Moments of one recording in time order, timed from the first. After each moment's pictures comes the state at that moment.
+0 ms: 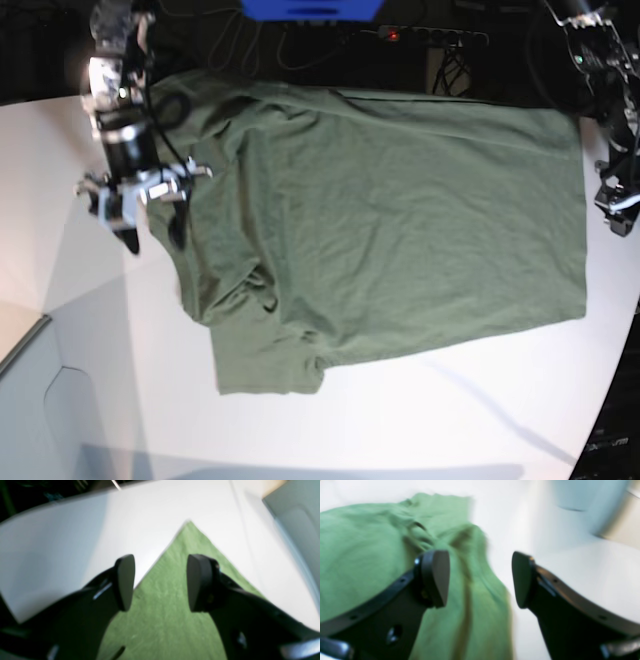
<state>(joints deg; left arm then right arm) 10.2 -11.0 -39.2 83.4 -42.3 0.1 20.0 -16.4 -1.7 16.8 89.7 -4.5 21.5 3.4</state>
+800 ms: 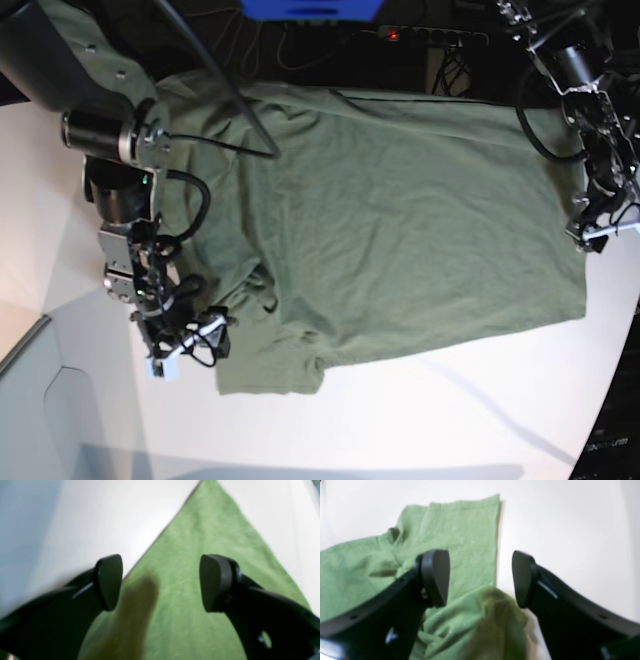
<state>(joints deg) -4.8 -11.1 -39.5 65.5 -29.6 0.4 28.2 32.2 3.6 17.1 27.9 -4.7 24.7 -2.7</state>
